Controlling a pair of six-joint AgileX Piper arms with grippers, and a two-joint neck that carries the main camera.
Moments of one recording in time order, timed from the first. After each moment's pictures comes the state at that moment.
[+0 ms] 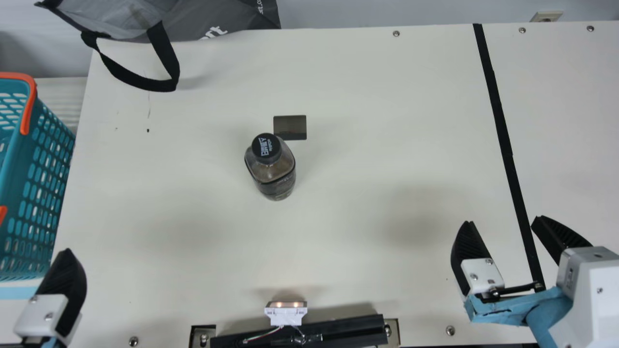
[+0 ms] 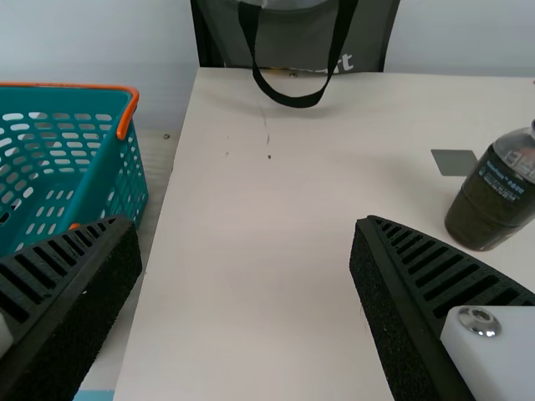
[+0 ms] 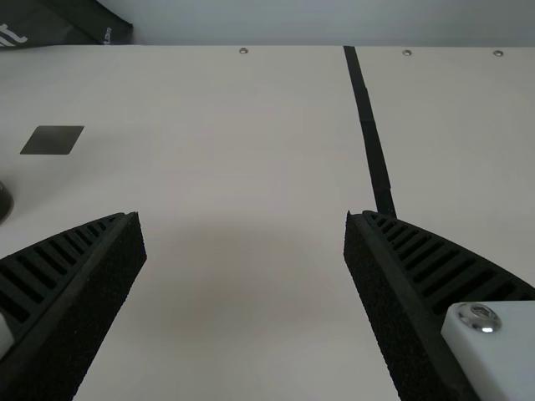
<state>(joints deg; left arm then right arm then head) 13.7 8.8 -30.0 -18.9 55.7 16.5 -4.0 13.5 -20.3 4.9 38.1 -6.4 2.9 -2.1</state>
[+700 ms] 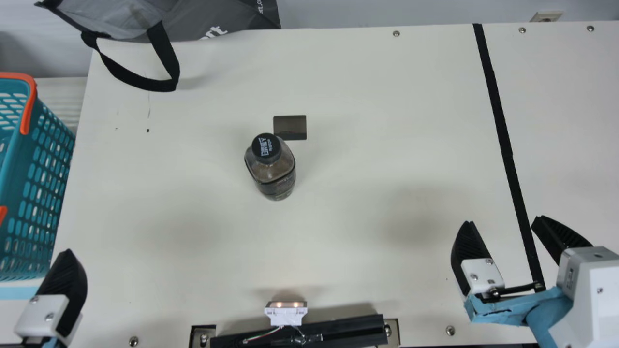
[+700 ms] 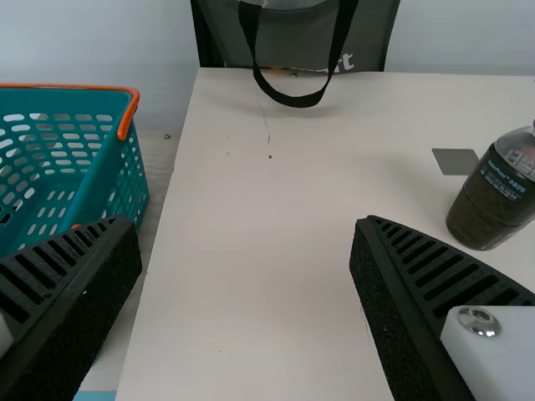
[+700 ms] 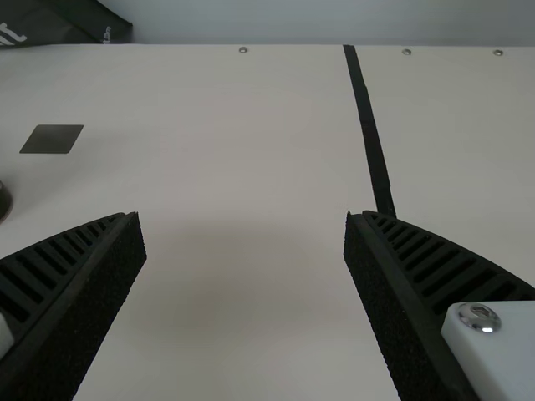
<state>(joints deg) 13.7 8.8 -30.0 -18.7 55.9 16.5 -4.0 13.5 -20.3 4.8 38.1 -6.4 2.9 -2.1</state>
